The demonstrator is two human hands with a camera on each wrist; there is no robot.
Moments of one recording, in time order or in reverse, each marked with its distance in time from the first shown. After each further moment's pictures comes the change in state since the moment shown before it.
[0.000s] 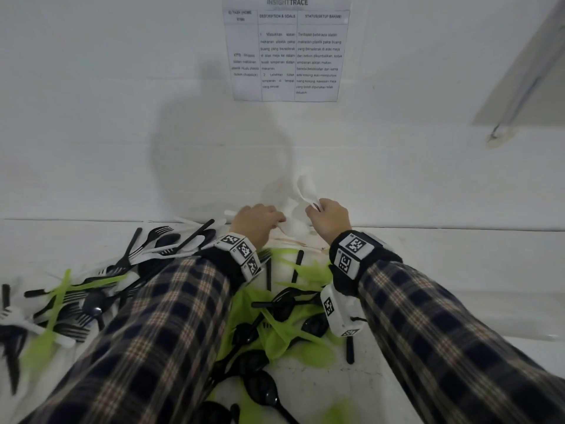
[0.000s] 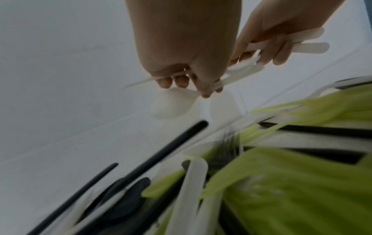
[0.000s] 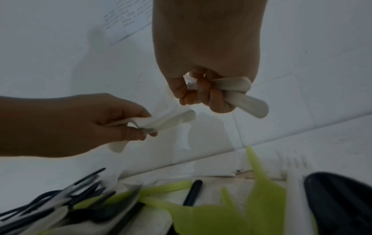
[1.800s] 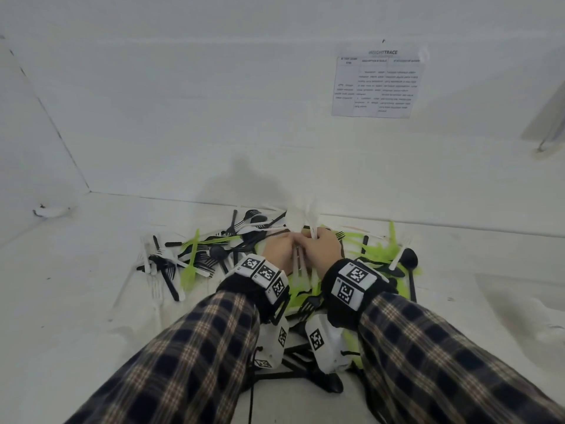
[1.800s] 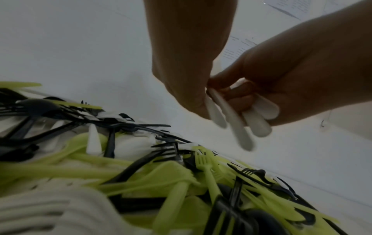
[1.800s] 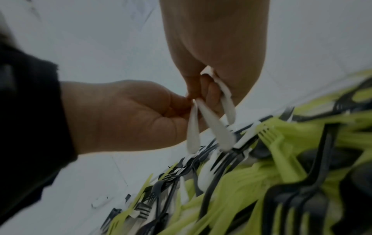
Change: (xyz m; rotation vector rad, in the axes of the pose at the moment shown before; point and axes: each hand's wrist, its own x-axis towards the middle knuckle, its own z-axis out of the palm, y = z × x) left_hand -0.179 -0.018 -0.010 -1.807 0.236 -0.774; right_hand -0.172 -0.090 0.116 0.415 -0.072 0.064
